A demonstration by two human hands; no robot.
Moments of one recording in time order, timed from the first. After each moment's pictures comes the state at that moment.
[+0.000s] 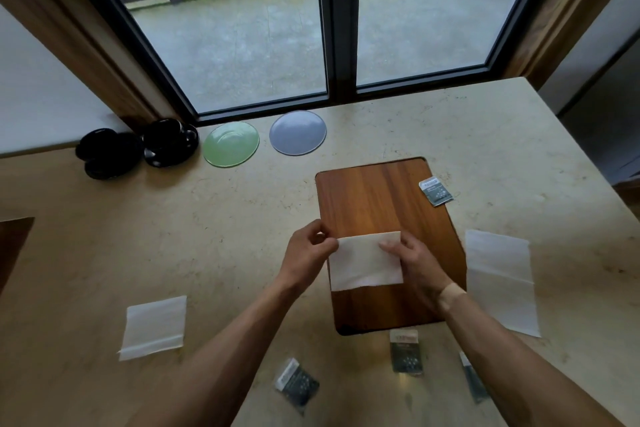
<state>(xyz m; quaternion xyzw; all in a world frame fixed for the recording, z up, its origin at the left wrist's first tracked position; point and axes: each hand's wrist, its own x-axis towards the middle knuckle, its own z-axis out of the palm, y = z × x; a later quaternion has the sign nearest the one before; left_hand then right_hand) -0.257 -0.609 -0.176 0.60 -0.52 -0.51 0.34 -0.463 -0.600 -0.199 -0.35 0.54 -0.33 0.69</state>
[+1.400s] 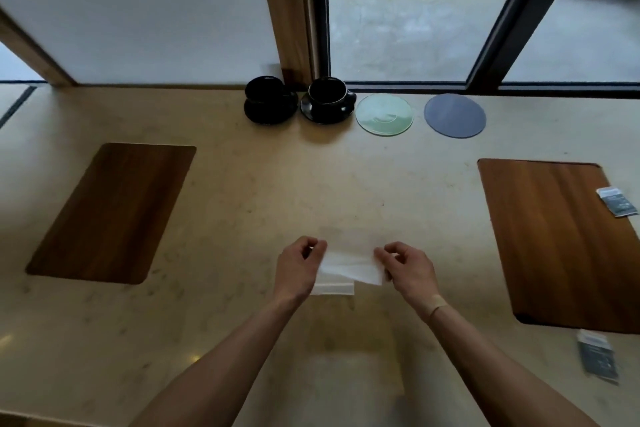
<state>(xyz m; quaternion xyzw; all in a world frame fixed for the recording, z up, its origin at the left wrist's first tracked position) 0.076 -0.485 -0.218 0.75 -0.41 -0.40 0.34 -0.125 -0.526 -0.227 -0.53 0.66 -0.23 0.49</state>
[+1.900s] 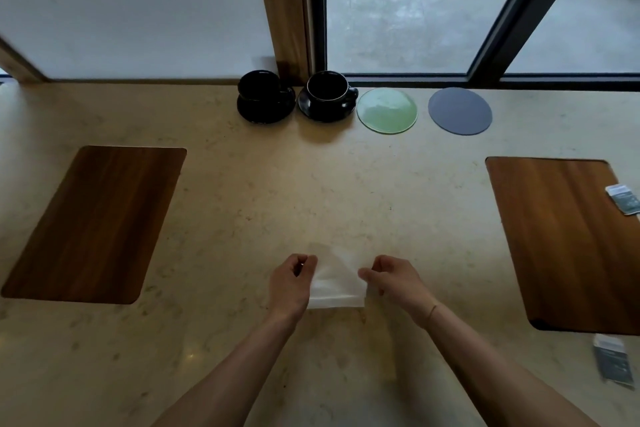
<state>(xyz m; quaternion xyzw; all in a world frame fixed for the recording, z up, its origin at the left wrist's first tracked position) 0.102 -0.486 -0.248 0.77 -0.32 -0.43 0.35 -0.090 -0.536 -0.237 -0.51 0.64 -0.11 0.56</state>
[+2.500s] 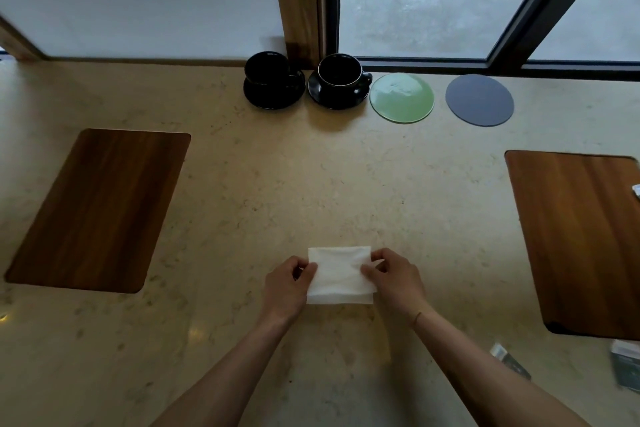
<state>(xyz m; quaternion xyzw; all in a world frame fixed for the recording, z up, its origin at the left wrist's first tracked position) 0.127 -0.476 -0.271 0.80 -0.41 -0.38 0.22 -0.071 -0.532 -0.261 -0.57 0.67 -0.08 0.47</state>
